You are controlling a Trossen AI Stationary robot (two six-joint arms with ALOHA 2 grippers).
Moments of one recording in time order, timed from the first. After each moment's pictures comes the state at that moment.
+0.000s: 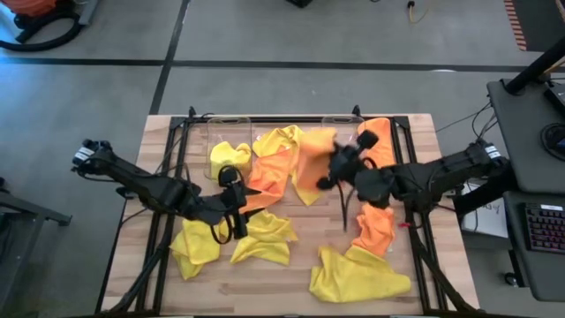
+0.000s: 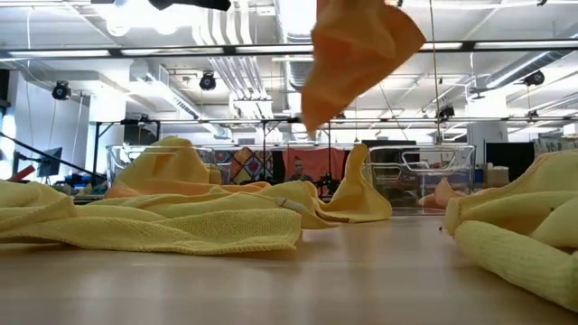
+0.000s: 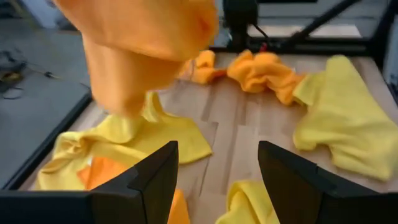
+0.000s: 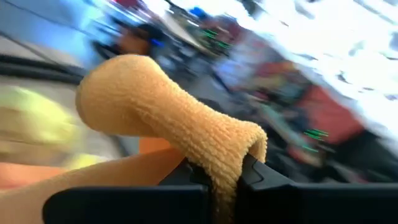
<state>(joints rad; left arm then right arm) -0.44 1.26 1.06 -0.38 -0.66 -0.28 0.27 1.36 1.30 -0.22 1.25 -0.42</state>
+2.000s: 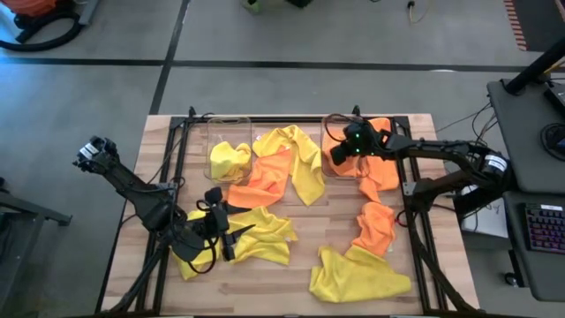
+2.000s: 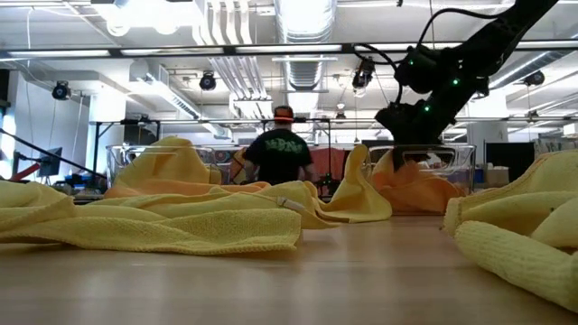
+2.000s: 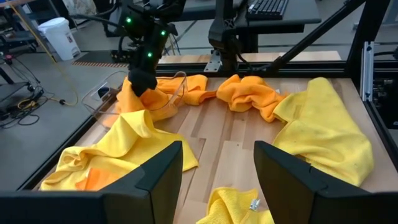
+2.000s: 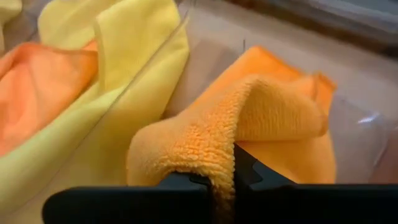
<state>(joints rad) -0.69 1.27 1.06 -0.35 -0.93 -0.36 -0.61 1.34 0.63 -0.10 0.01 0.40</state>
